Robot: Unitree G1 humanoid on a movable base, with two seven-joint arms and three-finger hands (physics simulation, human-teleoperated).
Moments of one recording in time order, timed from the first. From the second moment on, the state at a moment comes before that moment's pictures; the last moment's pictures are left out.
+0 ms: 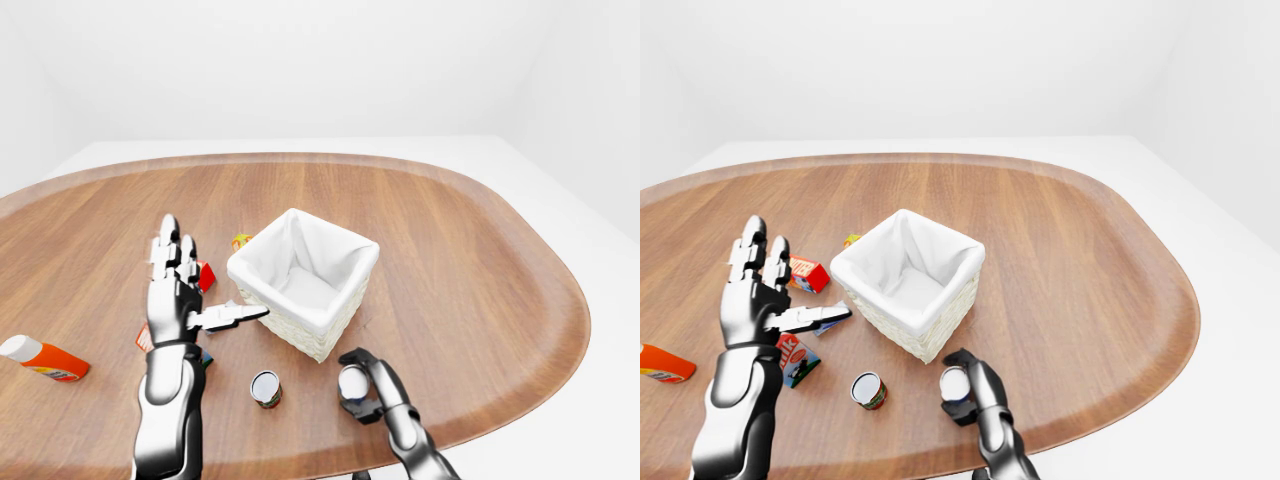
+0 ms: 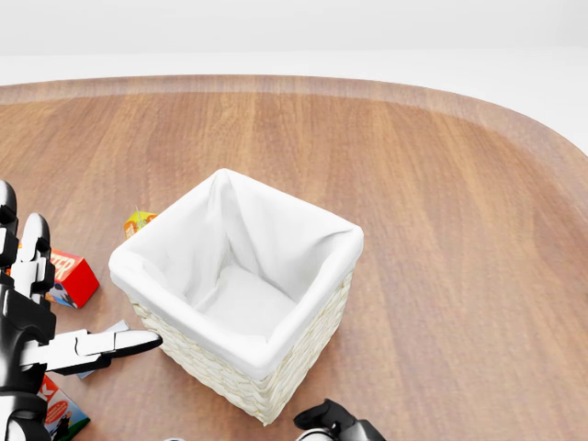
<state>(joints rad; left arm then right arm) 0.04 0.05 0.19 -0.37 -0.09 0.09 0.00 0.12 0.02 0.23 0.49 -0.55 -0.09 -0.16</state>
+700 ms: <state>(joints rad) 0.04 0.04 0.19 -0.37 -0.09 0.09 0.00 0.15 0.01 0.22 0.44 -0.56 -0.09 -0.17</state>
